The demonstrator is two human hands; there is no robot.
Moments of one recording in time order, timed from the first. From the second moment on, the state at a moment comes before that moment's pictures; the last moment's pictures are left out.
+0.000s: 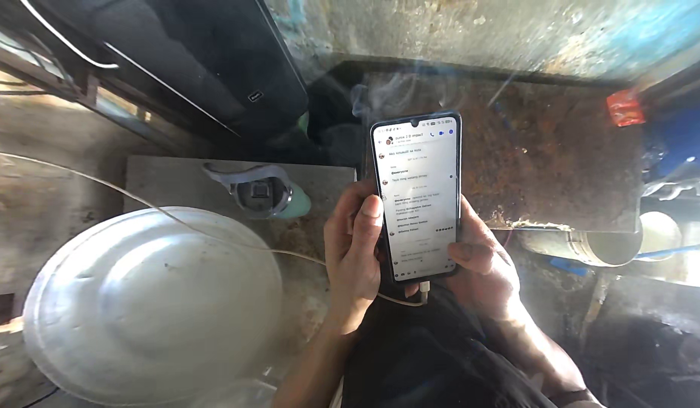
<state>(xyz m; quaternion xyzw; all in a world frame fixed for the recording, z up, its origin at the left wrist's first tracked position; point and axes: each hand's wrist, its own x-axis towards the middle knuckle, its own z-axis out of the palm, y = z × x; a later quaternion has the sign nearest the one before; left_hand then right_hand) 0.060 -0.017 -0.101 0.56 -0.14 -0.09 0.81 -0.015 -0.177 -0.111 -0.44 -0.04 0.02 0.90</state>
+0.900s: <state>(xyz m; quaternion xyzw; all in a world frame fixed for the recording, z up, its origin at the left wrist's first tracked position) 0.059 -0.014 -0.103 0.56 -0.11 -0.09 0.81 -0.015 -0.179 -0.113 -0.50 -0.07 0.03 0.86</state>
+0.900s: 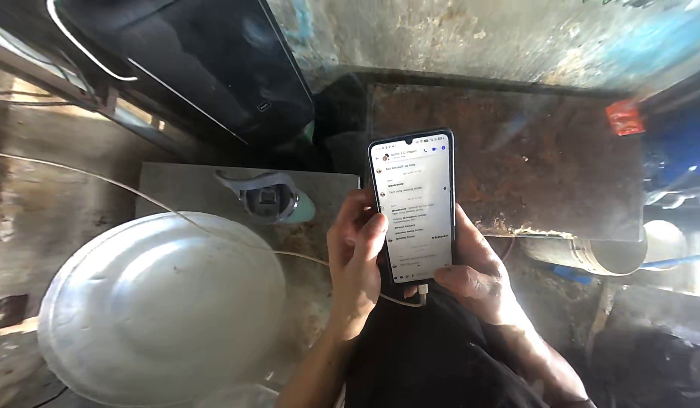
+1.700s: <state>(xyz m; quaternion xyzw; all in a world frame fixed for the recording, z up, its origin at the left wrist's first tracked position) 0.052 -0.011 -0.105 0.53 -0.13 -0.10 0.83 -0.018 -0.176 -0.111 -0.50 -0.07 0.02 0.86</state>
